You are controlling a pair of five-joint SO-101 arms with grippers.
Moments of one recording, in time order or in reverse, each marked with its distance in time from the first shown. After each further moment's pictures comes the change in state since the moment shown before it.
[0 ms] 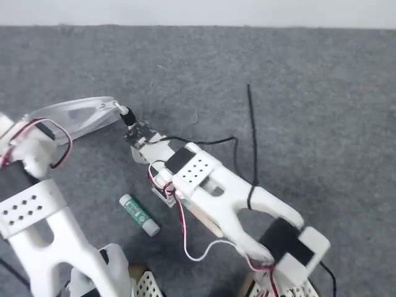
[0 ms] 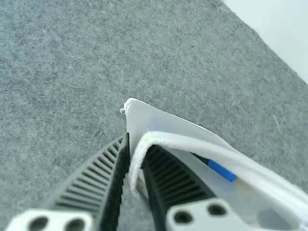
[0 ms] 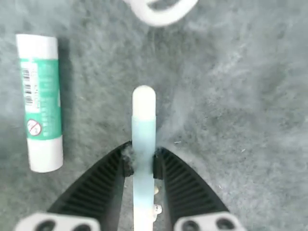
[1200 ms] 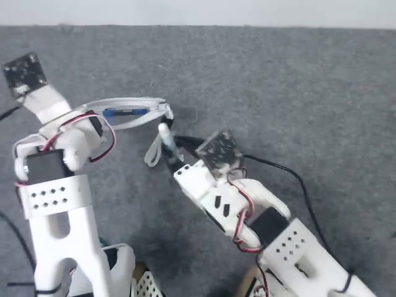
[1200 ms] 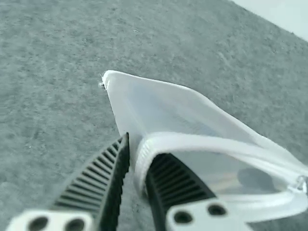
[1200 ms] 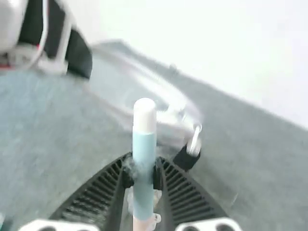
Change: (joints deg) left arm 18.5 0.0 1.3 0.1 -3.6; right arm 5.8 -61.8 45.3 -45.3 0.0
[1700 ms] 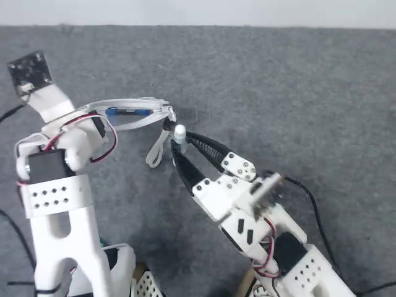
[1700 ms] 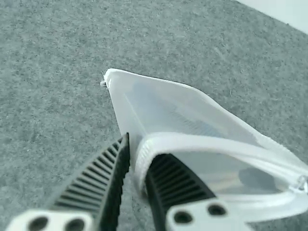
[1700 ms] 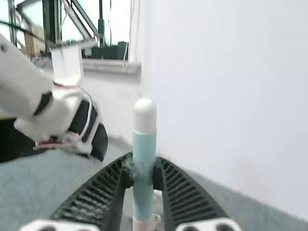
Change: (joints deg) left arm 0.8 0.0 0.0 0.0 -1.5; right arm 0.0 -24.7 14.9 -15.0 0.0
